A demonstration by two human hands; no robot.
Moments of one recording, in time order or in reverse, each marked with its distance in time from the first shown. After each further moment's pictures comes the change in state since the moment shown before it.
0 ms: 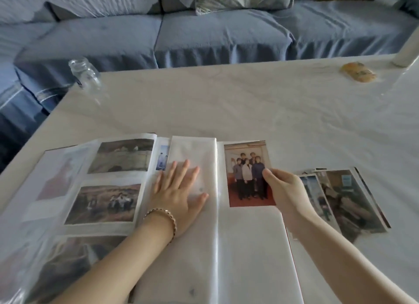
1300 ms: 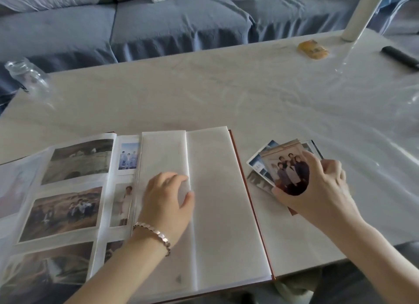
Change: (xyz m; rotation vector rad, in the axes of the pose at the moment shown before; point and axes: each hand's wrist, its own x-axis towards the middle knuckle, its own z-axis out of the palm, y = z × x) left_hand -0.025 0.056 -0.017 -0.398 0.312 0.047; right_hand -0.039 0.017 -0.103 -0.999 0.247 -0.106
